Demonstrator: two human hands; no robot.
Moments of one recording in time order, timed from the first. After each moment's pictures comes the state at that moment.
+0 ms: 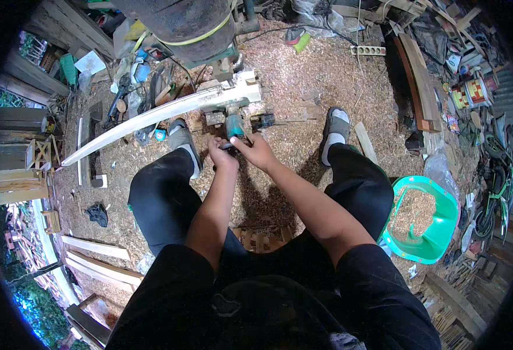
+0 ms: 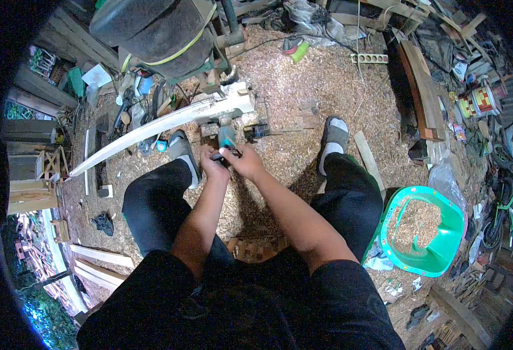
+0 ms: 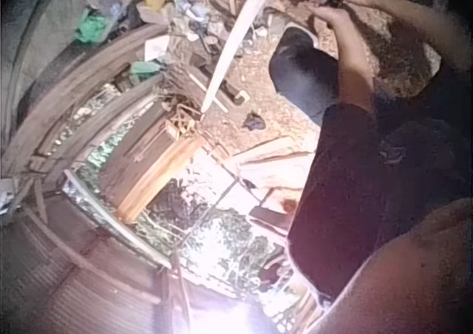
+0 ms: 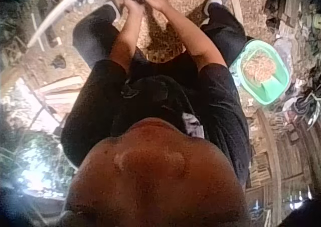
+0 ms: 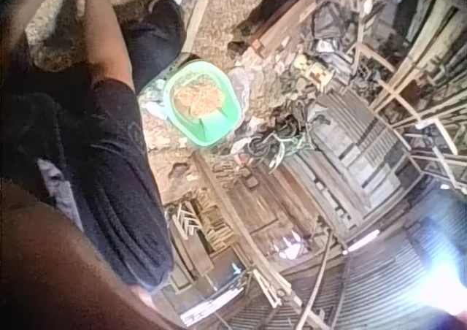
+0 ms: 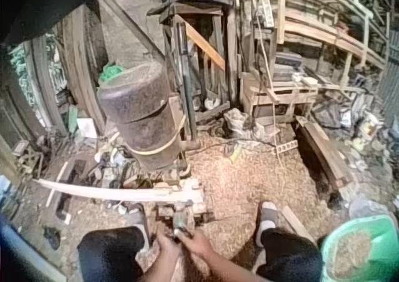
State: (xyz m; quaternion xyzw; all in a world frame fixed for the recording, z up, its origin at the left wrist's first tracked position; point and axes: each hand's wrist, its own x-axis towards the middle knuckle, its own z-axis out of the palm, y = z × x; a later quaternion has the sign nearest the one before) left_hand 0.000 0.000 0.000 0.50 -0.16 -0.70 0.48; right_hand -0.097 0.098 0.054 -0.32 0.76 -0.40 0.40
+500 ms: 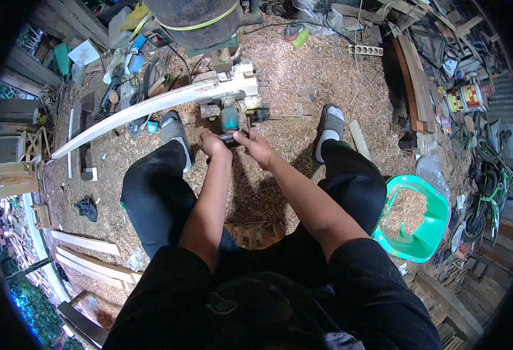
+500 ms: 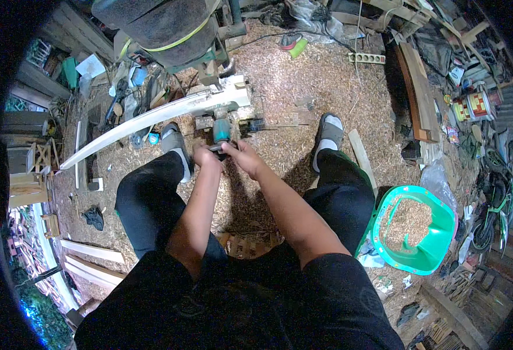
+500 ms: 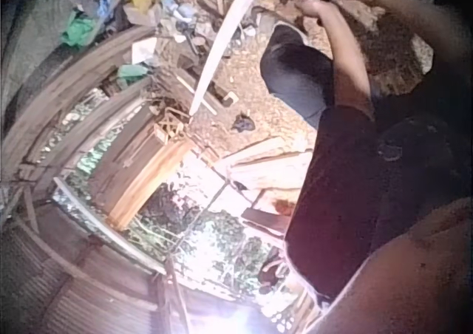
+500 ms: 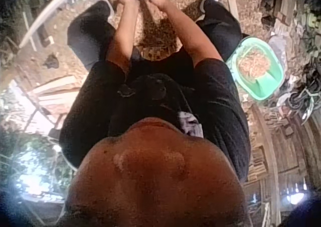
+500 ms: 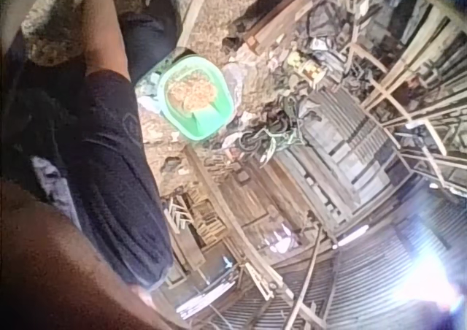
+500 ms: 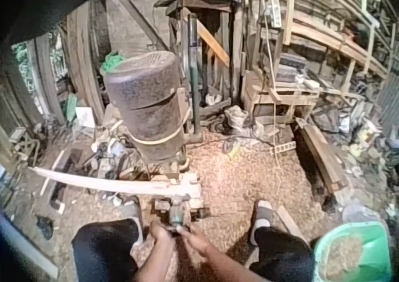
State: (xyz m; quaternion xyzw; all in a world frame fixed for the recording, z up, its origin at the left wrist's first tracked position) left_hand -0.002 -0.011 0.023 0.62 -0.10 -0.62 0.47; right_hand -0.089 0.104 0.070 -0.17 0.59 -0.54 0.58
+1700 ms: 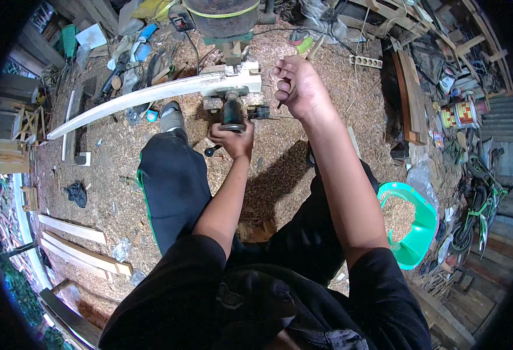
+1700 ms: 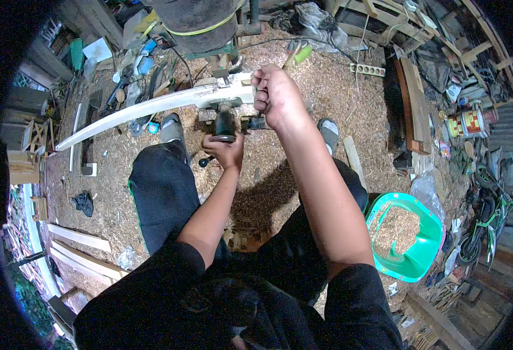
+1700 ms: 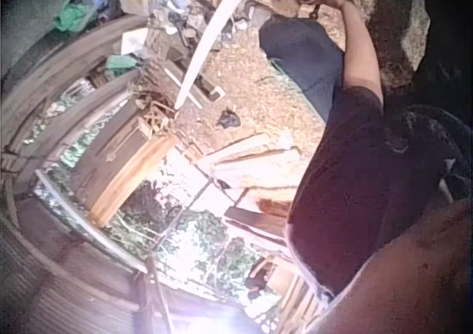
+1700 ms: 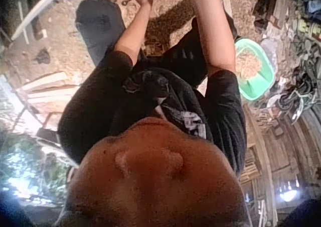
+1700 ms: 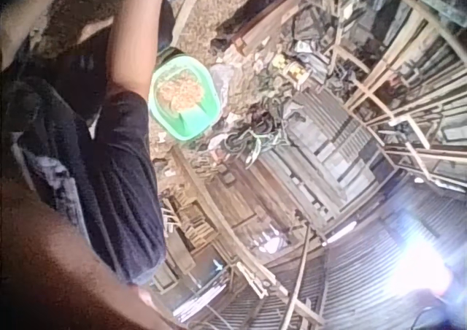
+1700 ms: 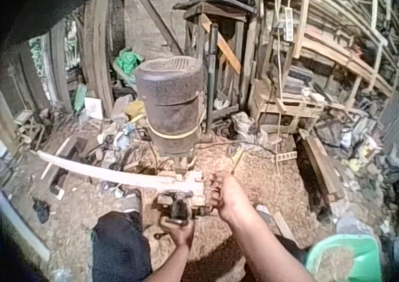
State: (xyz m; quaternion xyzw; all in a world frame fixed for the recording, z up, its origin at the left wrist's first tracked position) left_hand -0.036 0.063 0.015 0.63 -0.64 -0.17 0.42; right_hand -0.182 0.090 0.284 0.01 0.52 -0.68 0.51
